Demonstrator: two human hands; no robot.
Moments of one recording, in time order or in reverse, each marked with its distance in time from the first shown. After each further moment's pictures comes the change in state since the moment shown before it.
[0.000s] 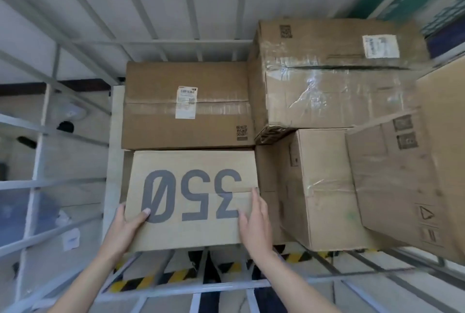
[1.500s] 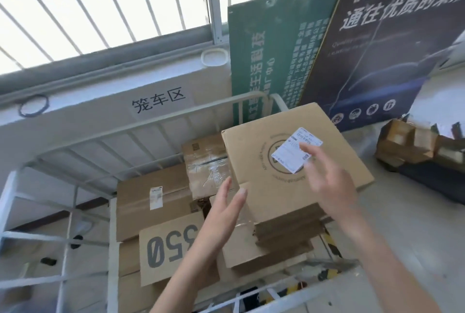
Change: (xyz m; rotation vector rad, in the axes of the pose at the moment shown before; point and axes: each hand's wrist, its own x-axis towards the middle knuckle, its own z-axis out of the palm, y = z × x) left_hand -0.521 0.384 0.231 0.085 -0.485 0.595; right_hand -0.249 -0.063 -0.631 0.316 0.487 -0.408
